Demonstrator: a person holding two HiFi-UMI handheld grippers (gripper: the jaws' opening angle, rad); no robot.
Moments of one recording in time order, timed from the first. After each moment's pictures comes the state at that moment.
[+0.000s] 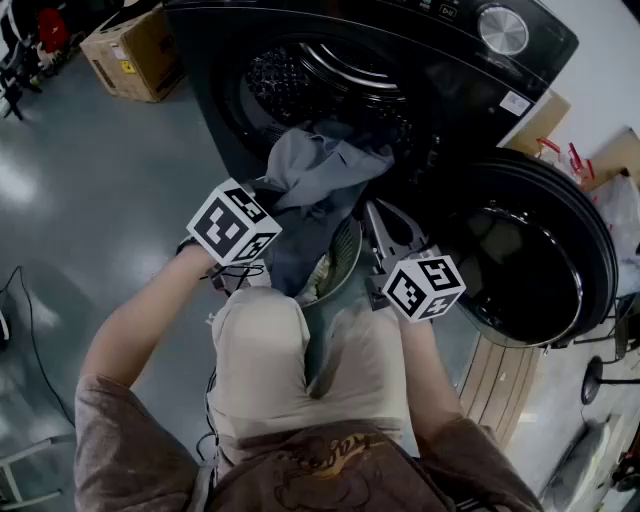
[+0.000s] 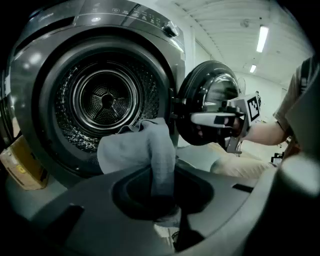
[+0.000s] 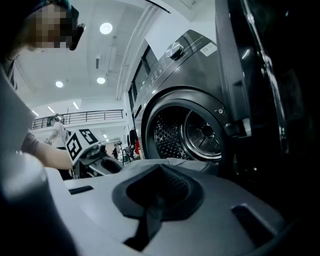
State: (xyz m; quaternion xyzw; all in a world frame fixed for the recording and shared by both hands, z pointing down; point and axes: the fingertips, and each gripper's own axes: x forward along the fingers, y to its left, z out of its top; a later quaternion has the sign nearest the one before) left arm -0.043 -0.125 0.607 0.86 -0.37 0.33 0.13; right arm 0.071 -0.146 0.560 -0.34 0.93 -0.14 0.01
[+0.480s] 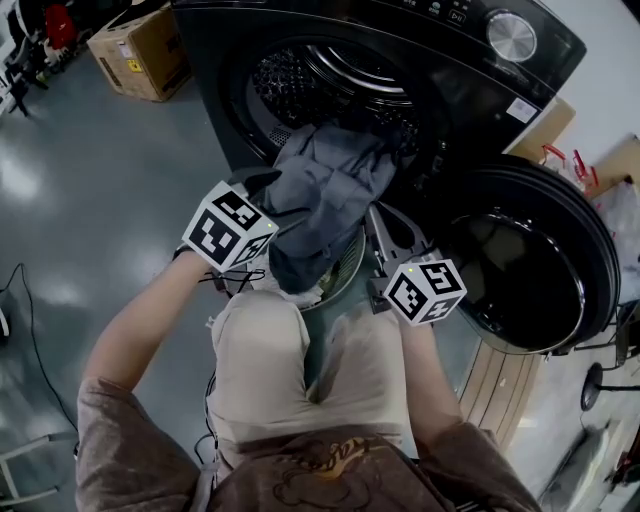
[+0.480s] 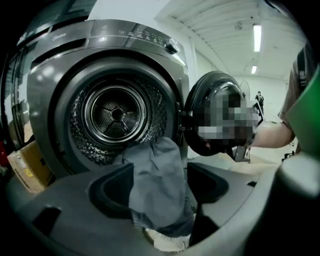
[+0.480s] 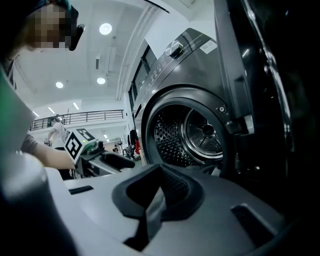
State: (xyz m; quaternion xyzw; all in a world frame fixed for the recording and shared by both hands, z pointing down) left arm -0.057 -0.138 0.583 0.86 -0.42 0.27 0.08; right arm 0.067 -0.147 0.562 -0.34 0.93 -0.14 0.01
